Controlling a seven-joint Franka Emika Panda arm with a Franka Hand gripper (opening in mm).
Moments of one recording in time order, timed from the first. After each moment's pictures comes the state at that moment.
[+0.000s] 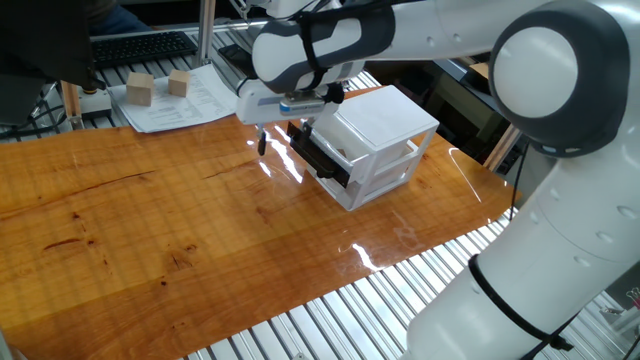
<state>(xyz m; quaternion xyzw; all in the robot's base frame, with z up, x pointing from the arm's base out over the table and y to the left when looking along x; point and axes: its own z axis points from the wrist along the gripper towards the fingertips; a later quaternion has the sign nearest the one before) 0.504 -0.009 0.233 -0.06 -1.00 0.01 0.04</state>
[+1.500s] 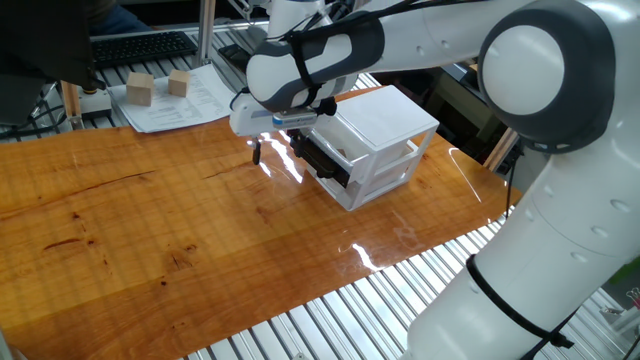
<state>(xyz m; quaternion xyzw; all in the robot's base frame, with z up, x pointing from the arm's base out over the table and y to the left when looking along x) 0.504 0.000 0.209 -0.06 -1.00 0.02 0.03</state>
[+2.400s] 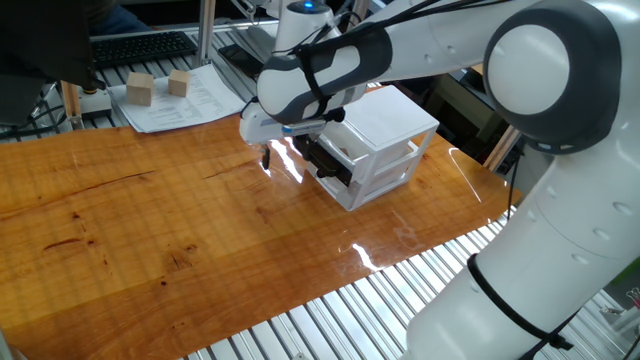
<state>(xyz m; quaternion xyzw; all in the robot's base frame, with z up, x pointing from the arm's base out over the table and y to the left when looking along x) 0.495 -0.017 0.199 -0.06 -1.00 0.04 0.01</state>
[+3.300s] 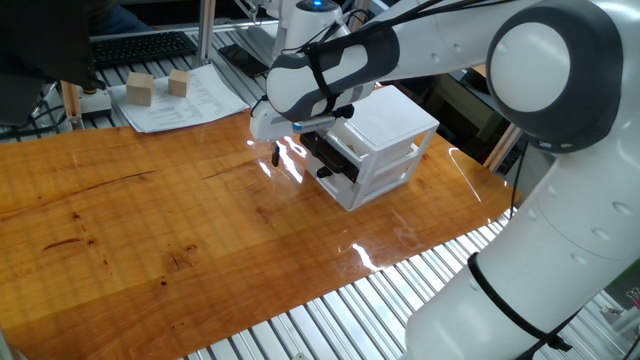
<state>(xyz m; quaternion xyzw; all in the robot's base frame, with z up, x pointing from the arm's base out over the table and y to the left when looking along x) 0.494 -0.039 0.203 -0.05 -1.00 0.05 0.01</state>
